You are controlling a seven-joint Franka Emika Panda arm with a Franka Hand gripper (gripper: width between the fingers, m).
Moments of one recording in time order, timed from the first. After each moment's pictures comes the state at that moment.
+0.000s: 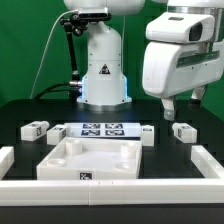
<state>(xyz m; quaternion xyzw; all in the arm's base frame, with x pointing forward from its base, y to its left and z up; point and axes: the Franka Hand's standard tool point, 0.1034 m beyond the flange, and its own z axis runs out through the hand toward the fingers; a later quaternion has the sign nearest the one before) 0.576 0.104 0.111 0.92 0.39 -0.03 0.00</state>
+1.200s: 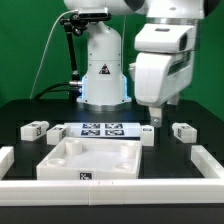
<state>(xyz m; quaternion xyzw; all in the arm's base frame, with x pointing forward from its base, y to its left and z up) 0.552 0.072 0.093 0.85 0.52 -0.02 0.00</state>
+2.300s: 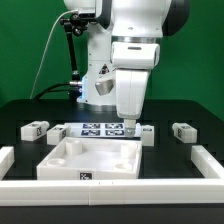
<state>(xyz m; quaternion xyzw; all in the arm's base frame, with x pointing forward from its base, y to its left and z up) 0.504 0.018 0.061 0.76 0.65 -0.01 0.01</state>
